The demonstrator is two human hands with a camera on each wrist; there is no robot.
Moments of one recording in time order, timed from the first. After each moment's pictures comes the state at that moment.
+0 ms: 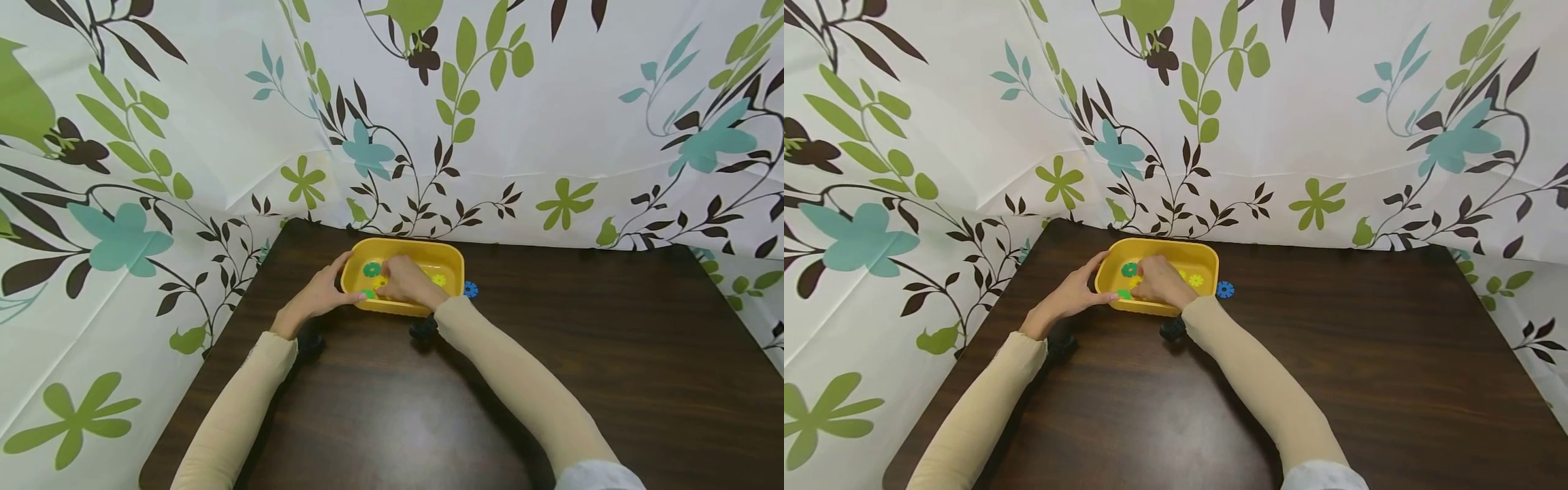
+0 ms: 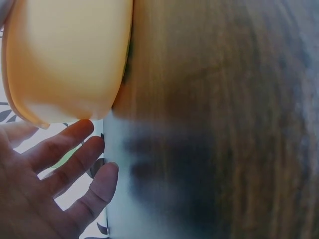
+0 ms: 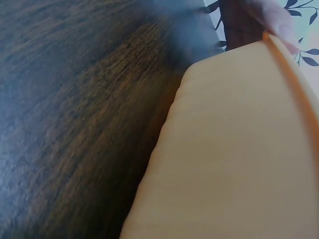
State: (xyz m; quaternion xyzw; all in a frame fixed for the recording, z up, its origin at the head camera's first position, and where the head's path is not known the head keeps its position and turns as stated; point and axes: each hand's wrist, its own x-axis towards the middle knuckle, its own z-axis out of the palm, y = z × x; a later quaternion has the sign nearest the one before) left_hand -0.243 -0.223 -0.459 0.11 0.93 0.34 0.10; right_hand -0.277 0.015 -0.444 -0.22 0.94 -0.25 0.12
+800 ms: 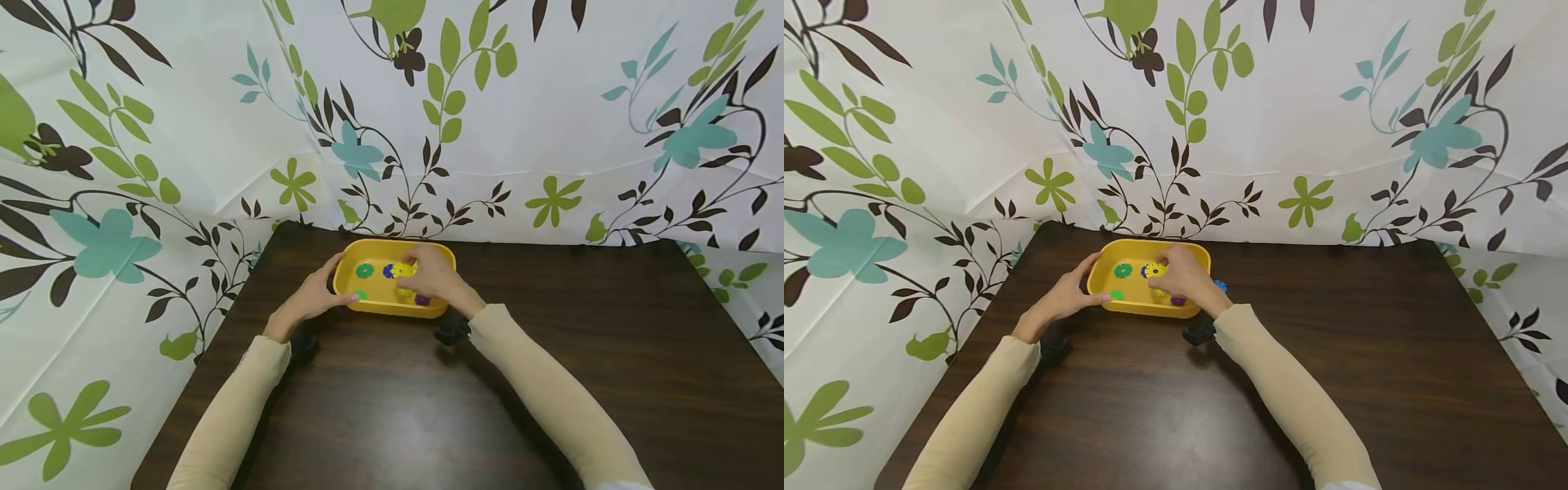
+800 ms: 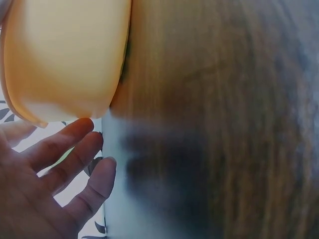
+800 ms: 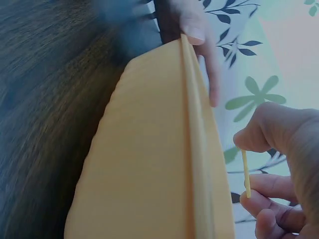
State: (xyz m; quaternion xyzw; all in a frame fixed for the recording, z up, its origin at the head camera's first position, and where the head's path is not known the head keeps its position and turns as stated) left_hand -0.246 -0.224 -0.462 0.12 0.92 0.37 0.09; right_hand -0.253 0.082 -0.413 -0.21 0.92 -0.32 0.02
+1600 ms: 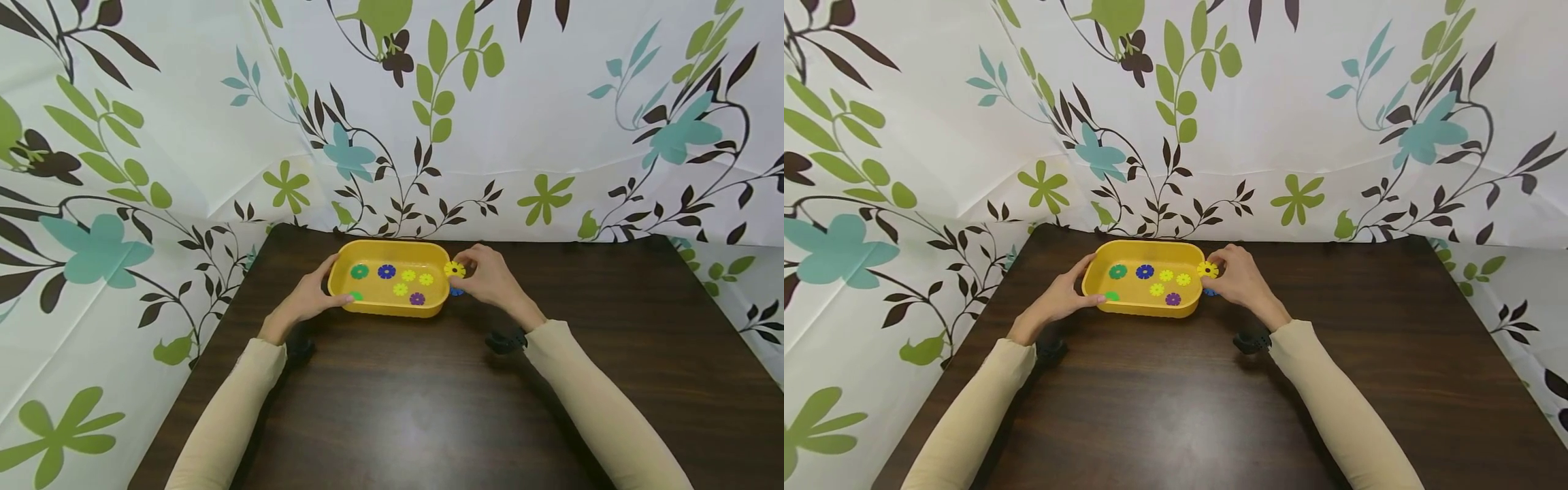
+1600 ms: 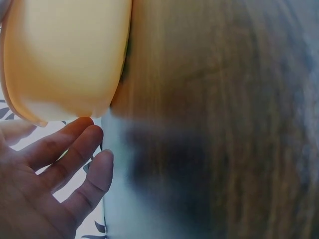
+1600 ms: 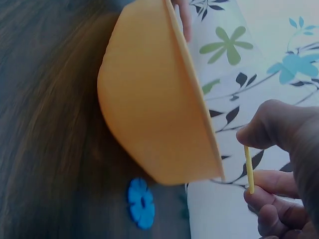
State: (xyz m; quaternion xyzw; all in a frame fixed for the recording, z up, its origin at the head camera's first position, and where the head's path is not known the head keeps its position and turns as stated) left_hand -0.244 -0.222 -0.461 0.12 0.91 0.38 0.10; right_hand -0.231 0.187 -0.422 -0.17 0.92 -0.34 -0.06
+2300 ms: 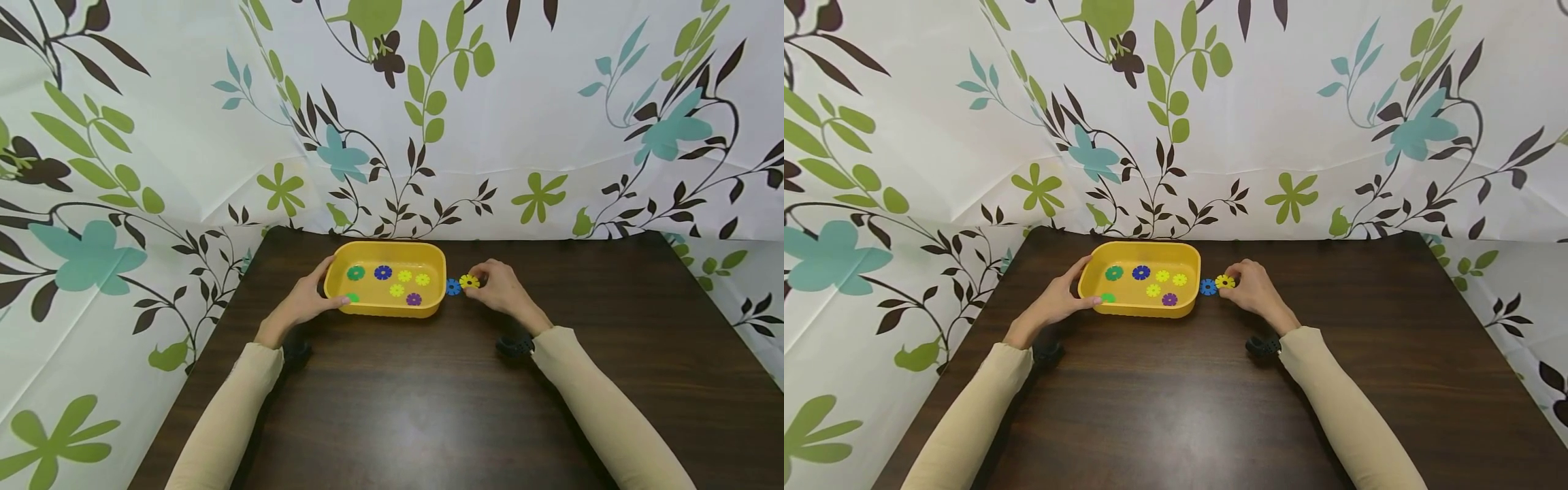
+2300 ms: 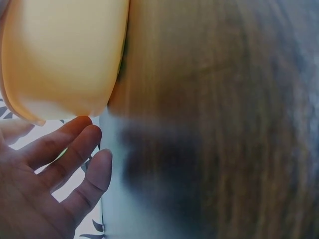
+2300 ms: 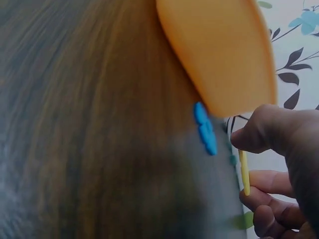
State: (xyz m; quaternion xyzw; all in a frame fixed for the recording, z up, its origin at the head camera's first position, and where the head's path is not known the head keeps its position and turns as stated) left_hand -0.243 -0.221 -0.460 0.10 0.92 0.36 0.10; right_hand -0.236 0.225 -0.465 -0.12 0.94 -0.32 -0.02
